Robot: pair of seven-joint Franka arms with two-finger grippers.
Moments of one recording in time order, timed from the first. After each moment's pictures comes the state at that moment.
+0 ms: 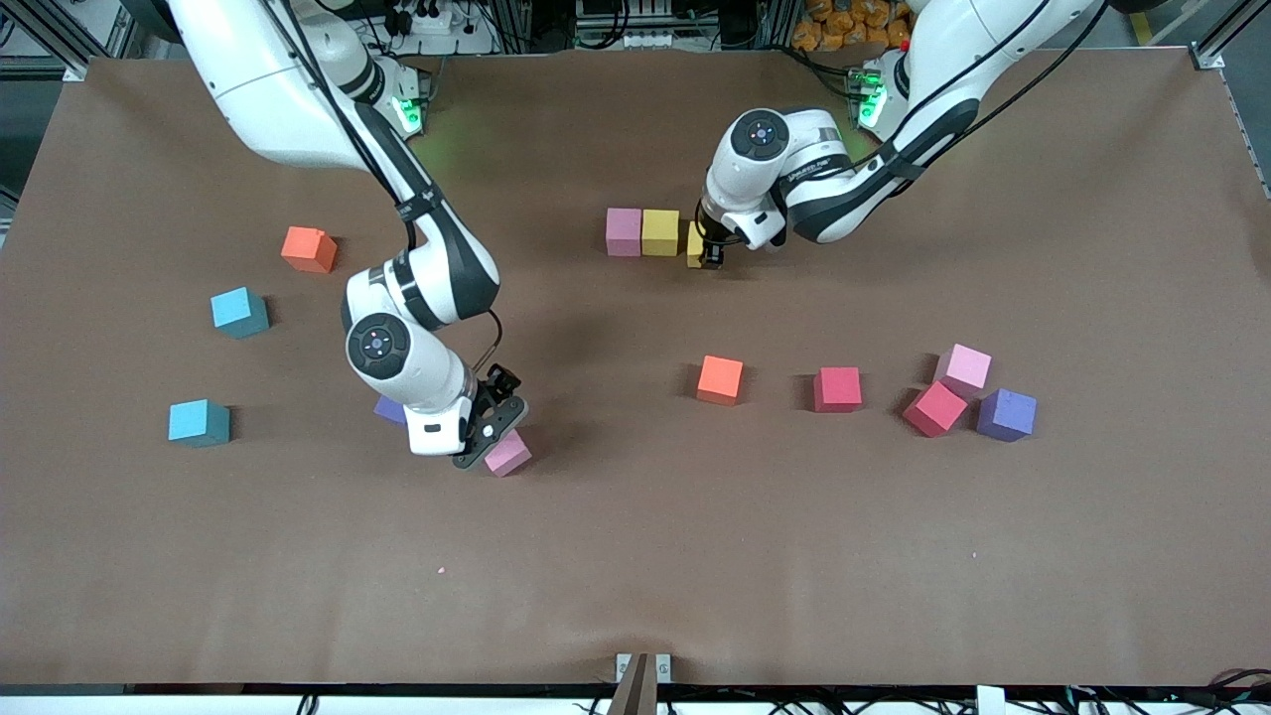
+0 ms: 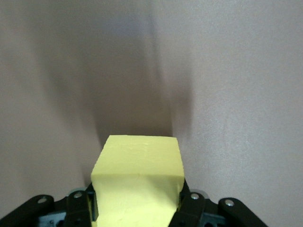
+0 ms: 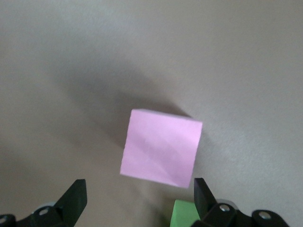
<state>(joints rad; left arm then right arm) 0.20 0.55 -1.03 -2.37 0.61 2.60 -2.77 0.34 0.63 0.08 -1.68 0.08 2.37 -0.45</state>
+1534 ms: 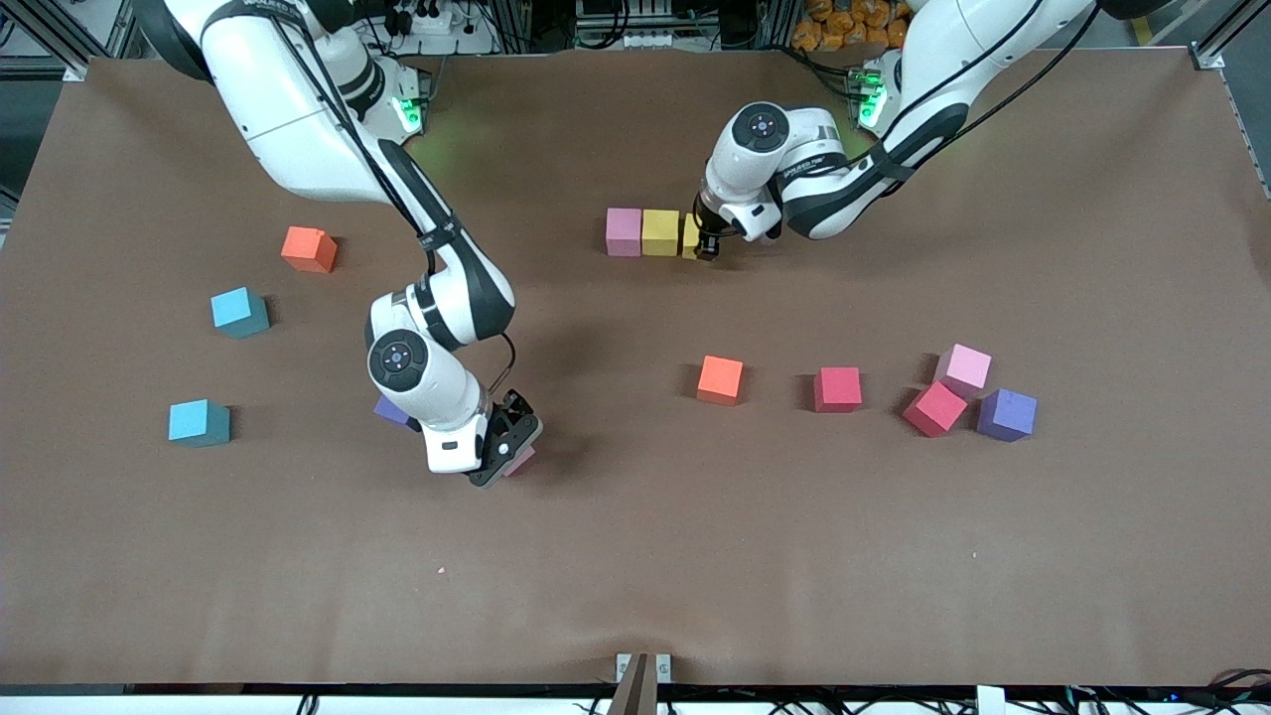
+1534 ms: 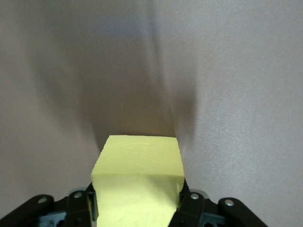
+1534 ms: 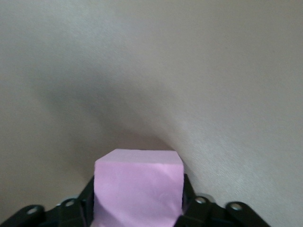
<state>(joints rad) 0.17 0.57 -1.01 -2.41 0.65 2.67 -2.82 0.36 0.74 0.06 -1.62 0.08 2.49 -0.48</state>
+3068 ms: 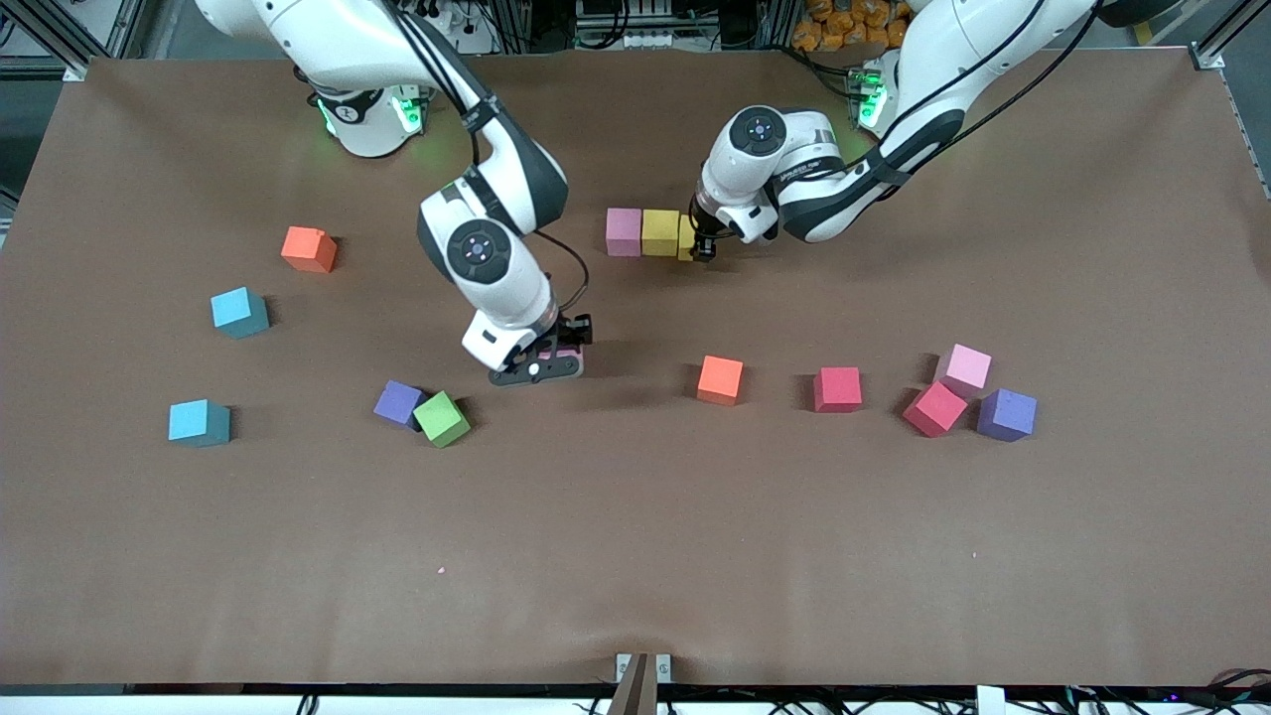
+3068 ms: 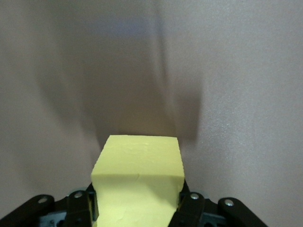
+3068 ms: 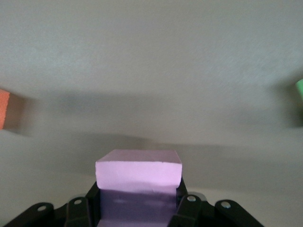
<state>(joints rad) 0.16 0.59 -1.00 -2.39 0.65 2.67 -2.85 0.58 0.48 0.08 -1.85 0.10 2.37 0.49</state>
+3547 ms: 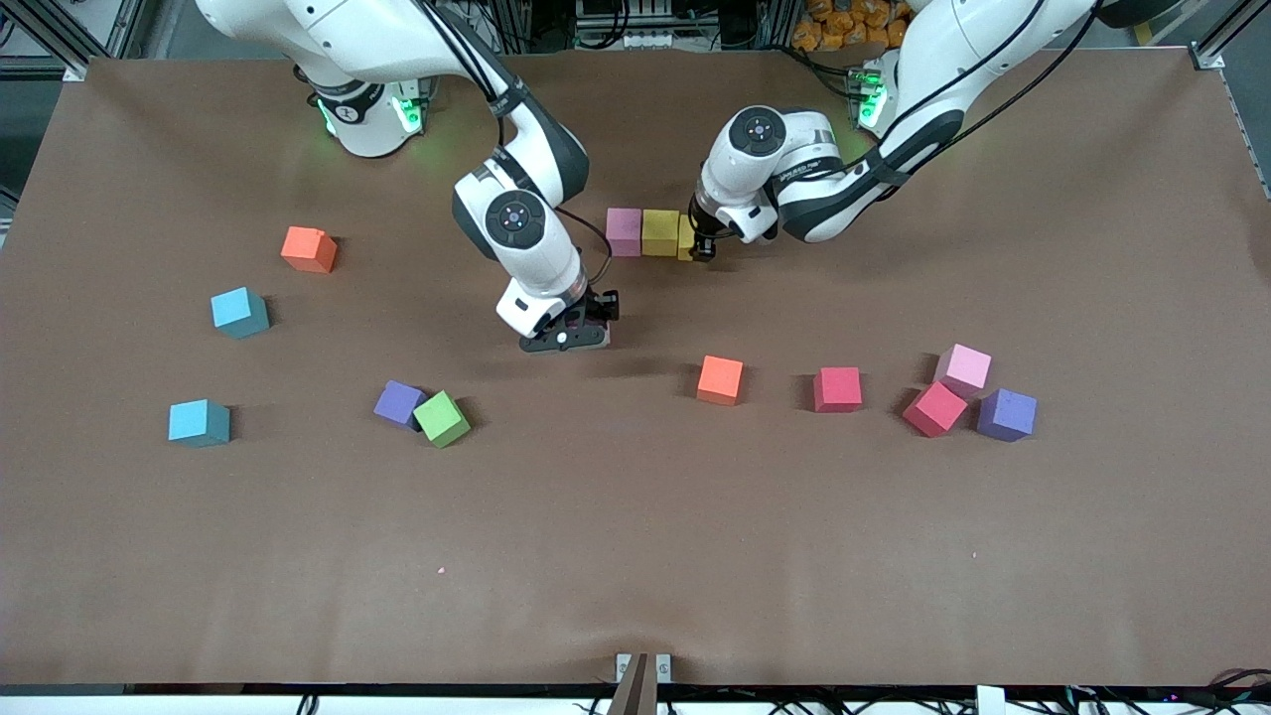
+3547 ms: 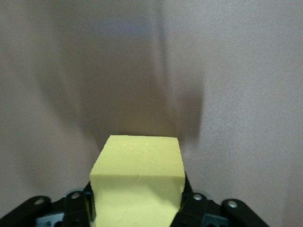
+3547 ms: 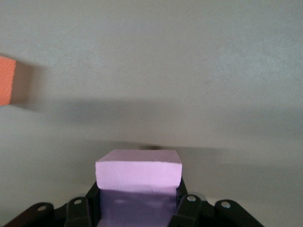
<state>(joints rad) 0.15 0.60 -1.00 -2.39 0.65 2.67 -2.85 0.60 0.47 0.13 -1.94 0.10 2.48 0.59</state>
